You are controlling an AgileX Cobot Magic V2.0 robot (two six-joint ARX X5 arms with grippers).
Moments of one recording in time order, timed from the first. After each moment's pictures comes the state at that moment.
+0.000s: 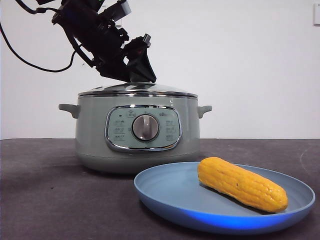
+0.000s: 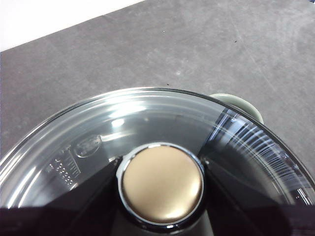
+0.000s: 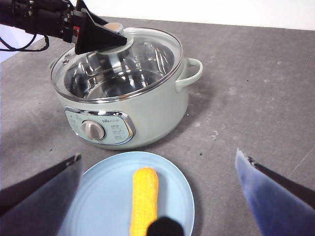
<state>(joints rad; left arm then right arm) -0.44 1.74 1.32 -0.08 0.26 0.11 0.60 0.47 0.63 -0.52 0.09 0.13</state>
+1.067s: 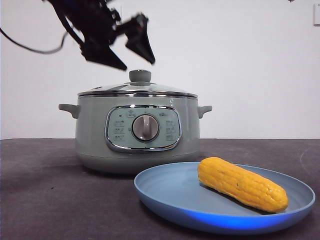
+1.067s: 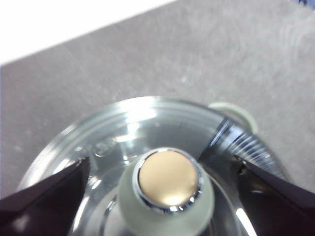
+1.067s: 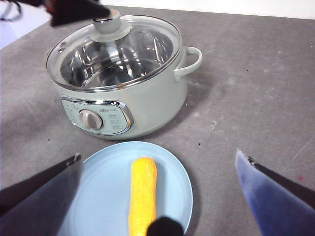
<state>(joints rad) -0.43 1.63 1.35 -0.22 0.23 0.10 0.60 0.47 0.63 -0.56 0.09 0.13</state>
